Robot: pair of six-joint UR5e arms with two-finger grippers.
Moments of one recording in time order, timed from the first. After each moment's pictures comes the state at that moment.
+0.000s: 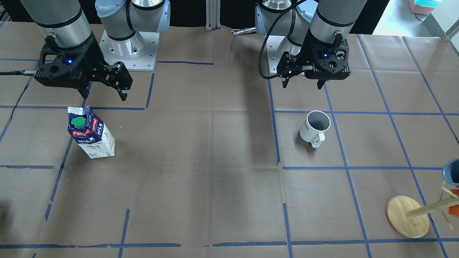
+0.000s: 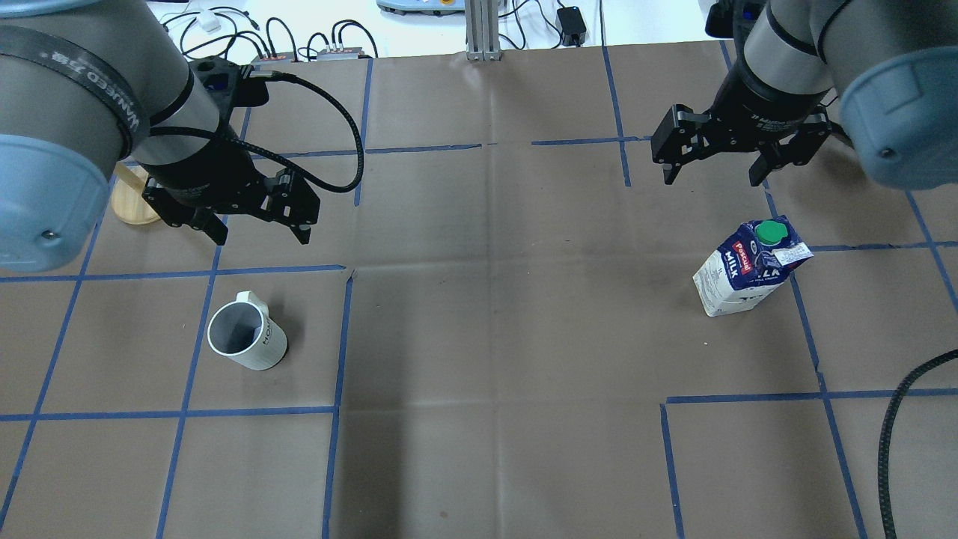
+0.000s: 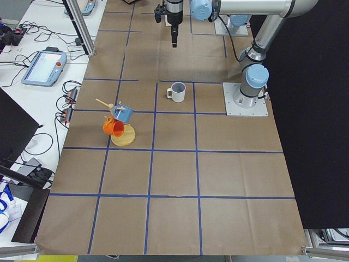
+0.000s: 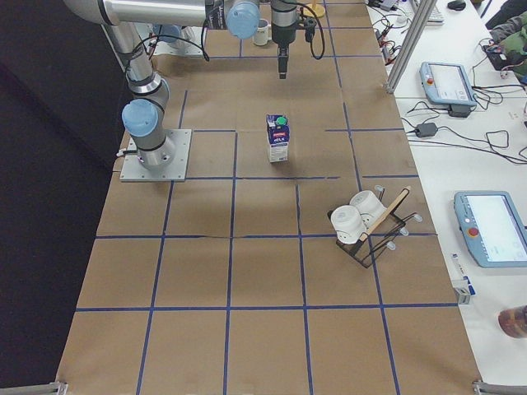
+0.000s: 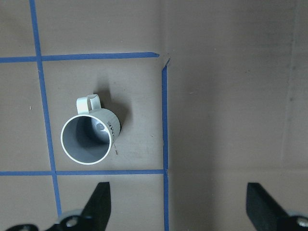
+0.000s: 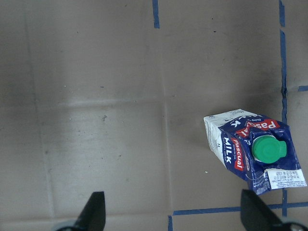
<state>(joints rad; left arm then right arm) -1.59 -1.48 -1.71 -1.54 1.58 0.01 1.55 -1.60 1.66 -1.69 -1.55 0.05</state>
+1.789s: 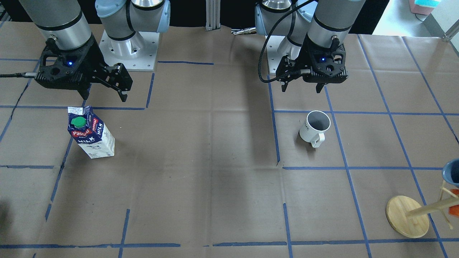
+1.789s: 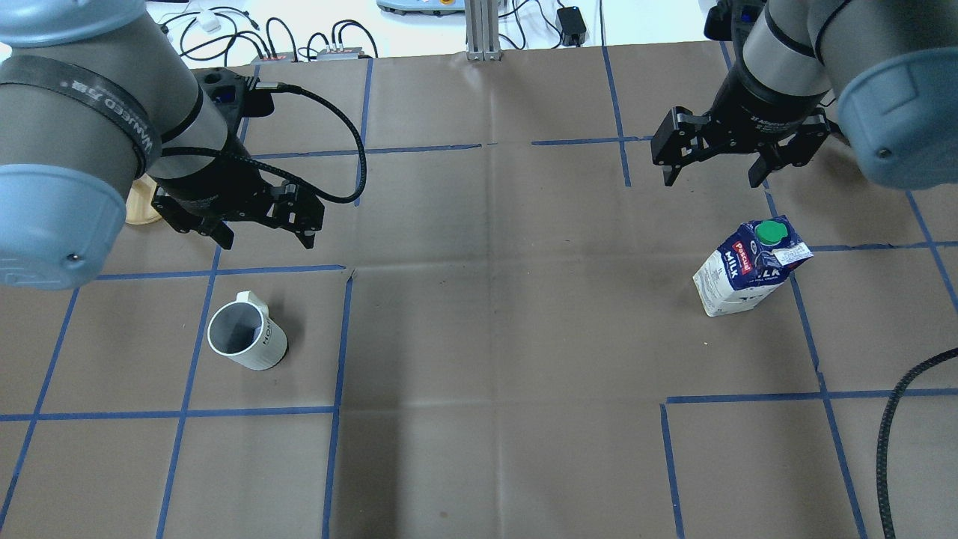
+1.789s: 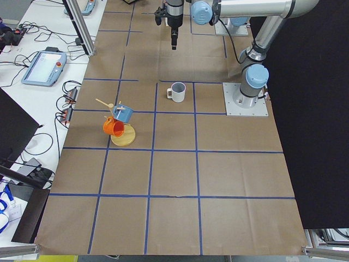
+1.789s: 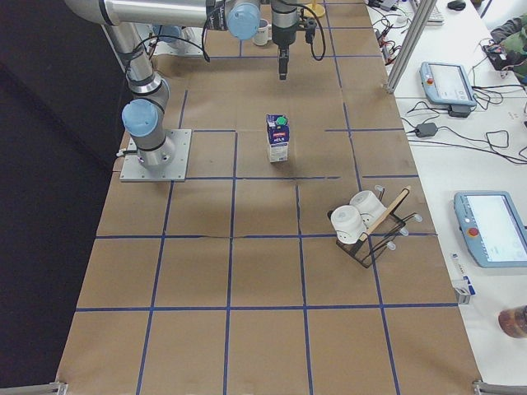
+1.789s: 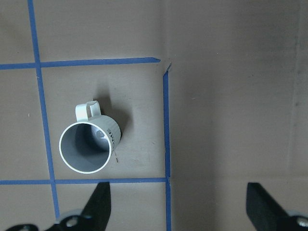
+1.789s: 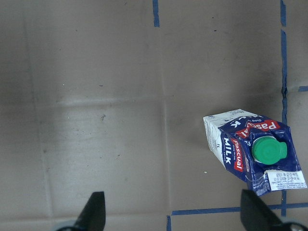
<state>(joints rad) -1.59 -1.47 -1.76 -1.48 1.58 0.01 1.55 -1.60 1.67 -1.69 -1.55 0.04</state>
